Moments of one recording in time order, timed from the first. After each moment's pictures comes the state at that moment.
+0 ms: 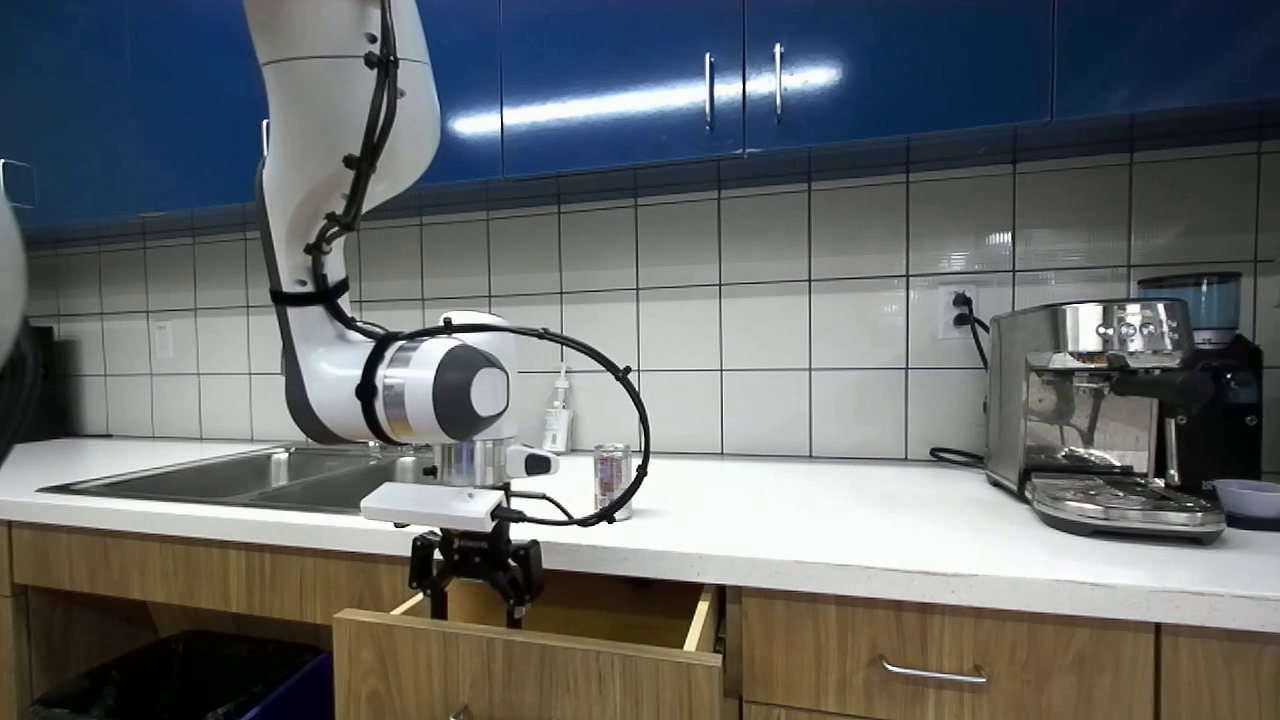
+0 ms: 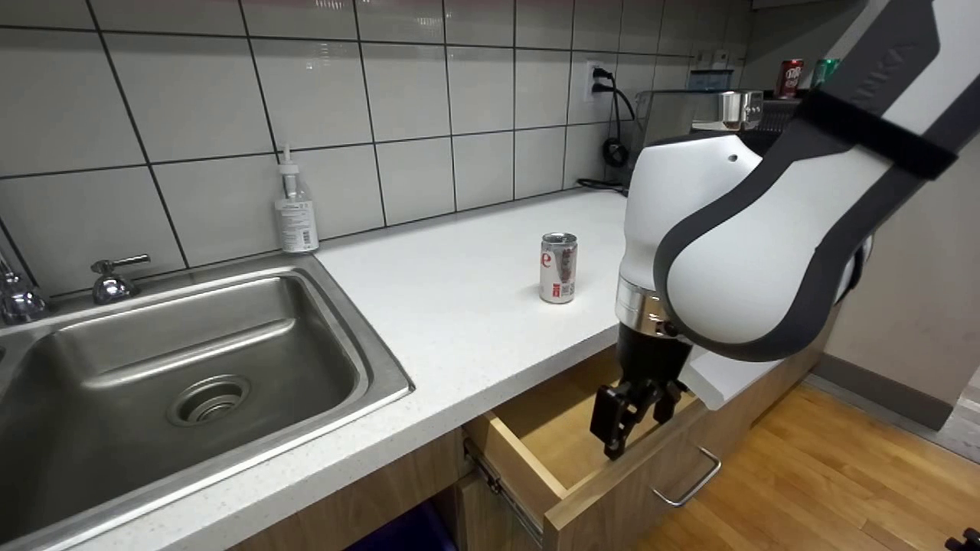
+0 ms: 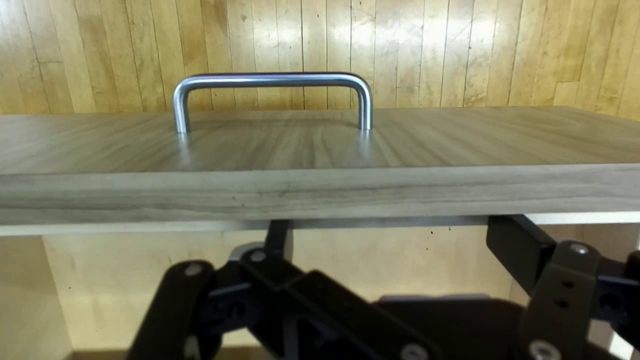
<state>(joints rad) 0.05 0.32 0.02 -2.44 0.01 2.73 0.04</state>
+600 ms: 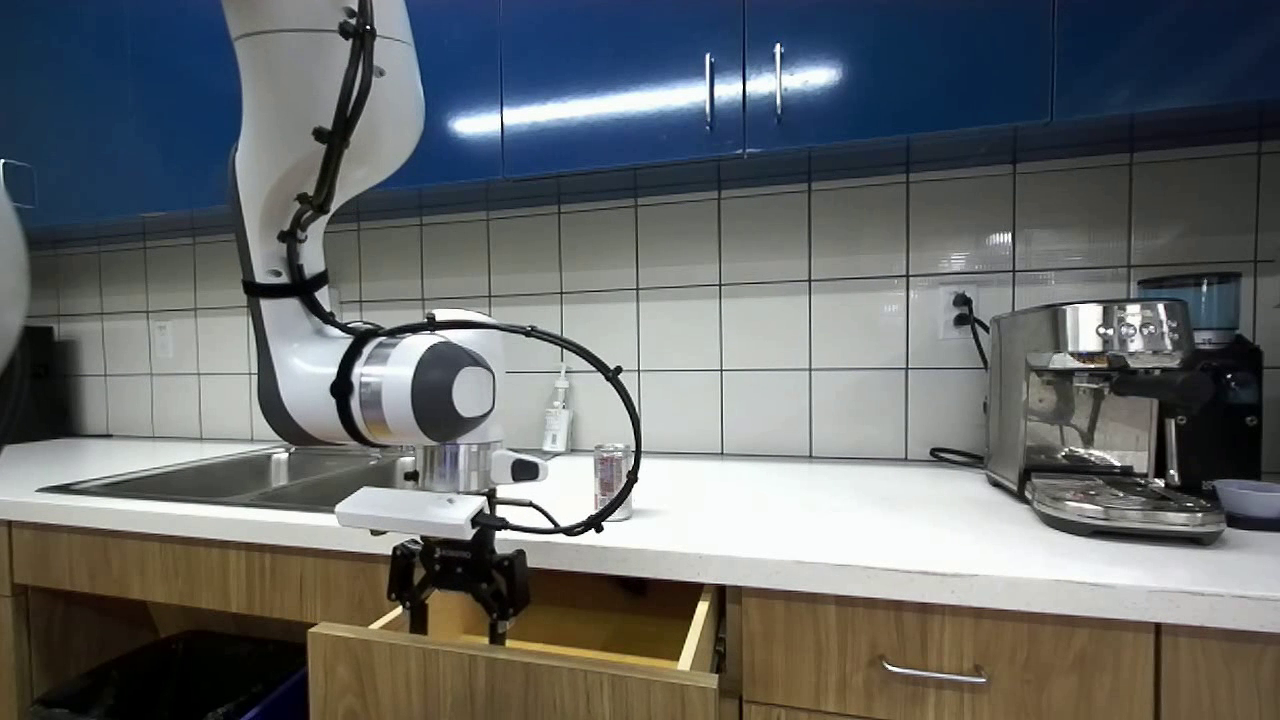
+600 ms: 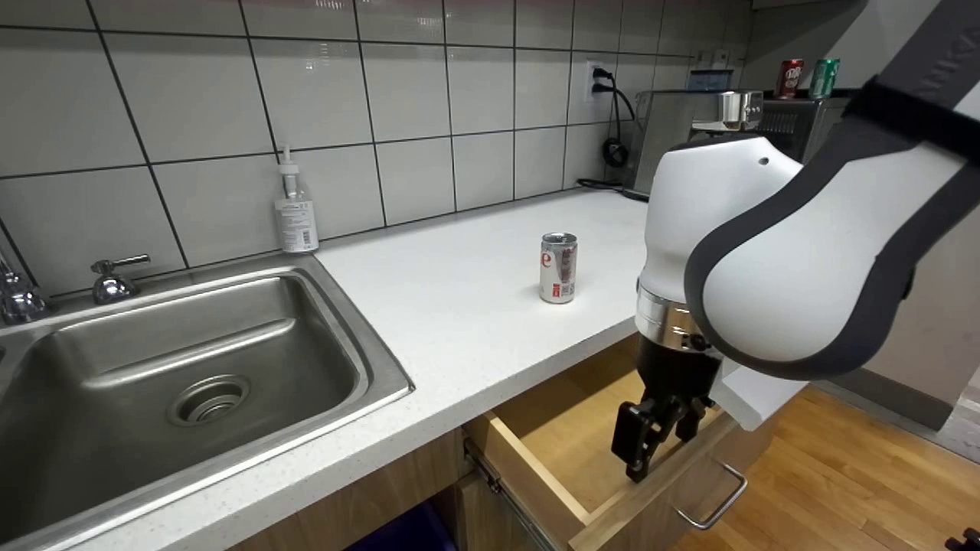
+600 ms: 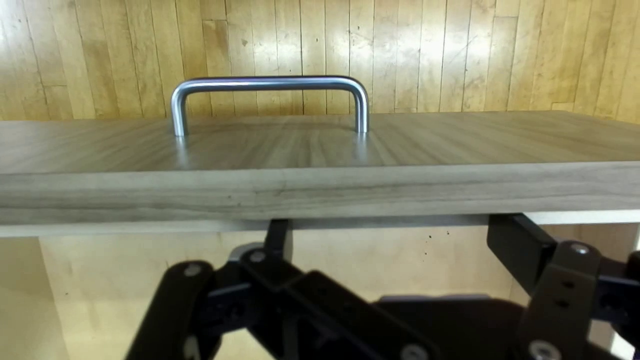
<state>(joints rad) 0.05 0.27 0.03 -2.52 0.02 2.73 0.05</state>
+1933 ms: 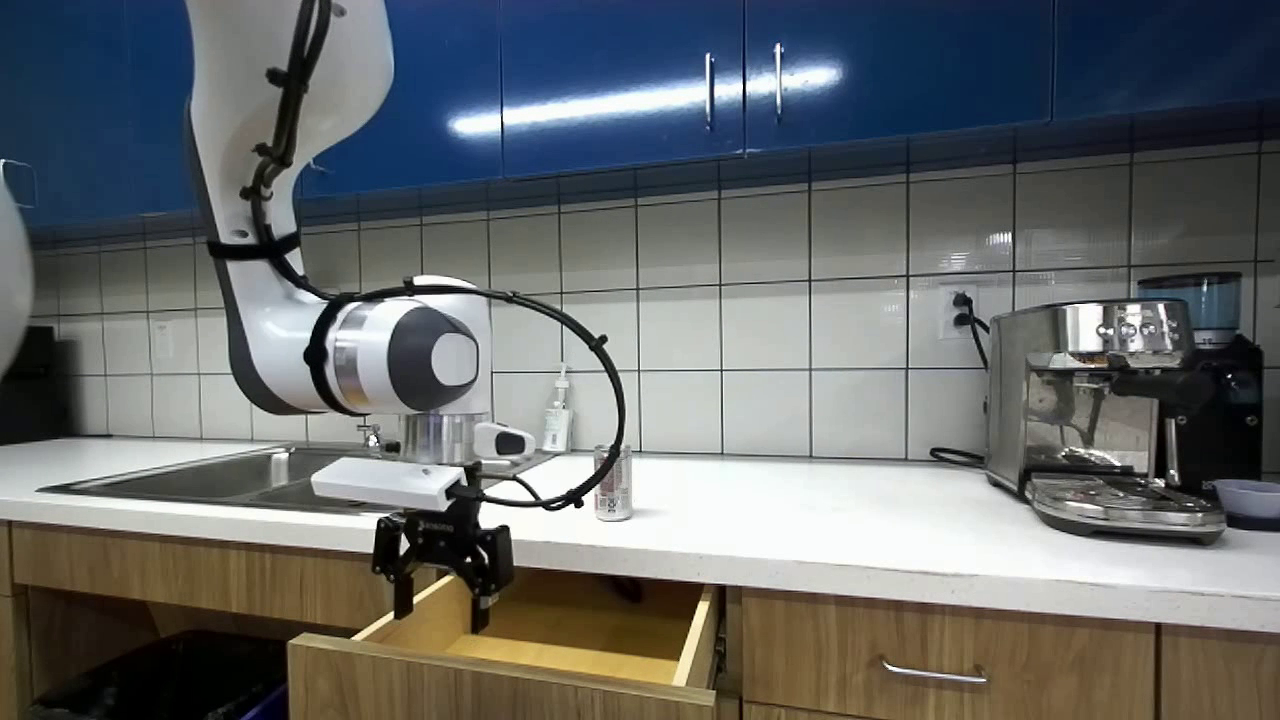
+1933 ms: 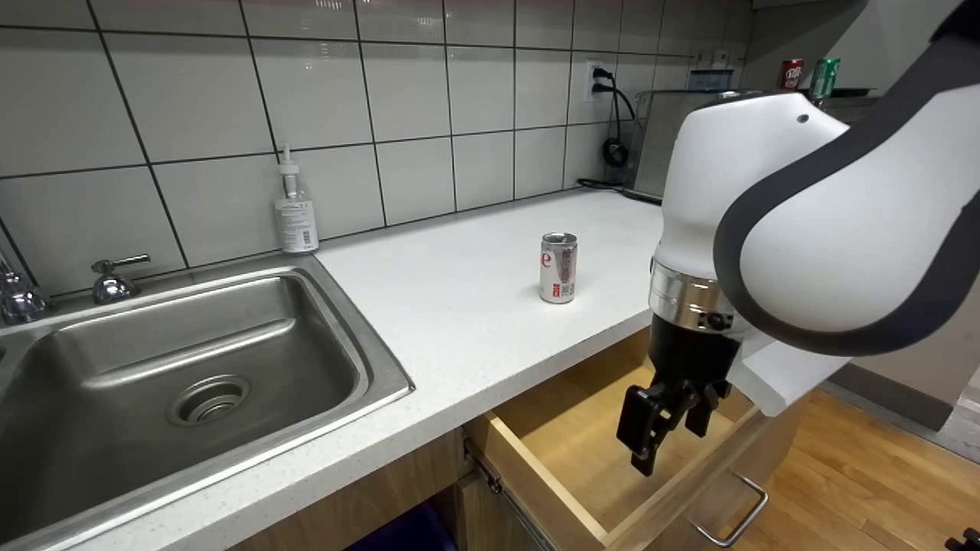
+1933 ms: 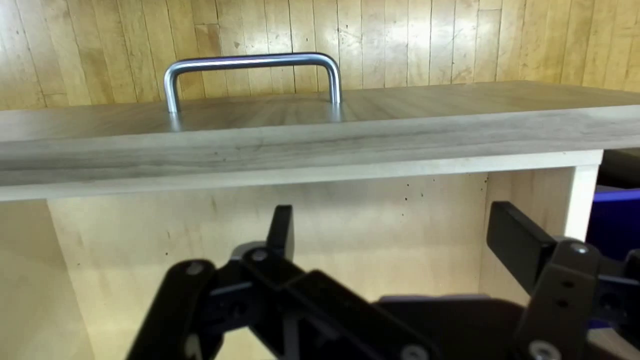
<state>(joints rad) 0.06 0.15 0.04 -2.57 0.05 2.70 0.08</state>
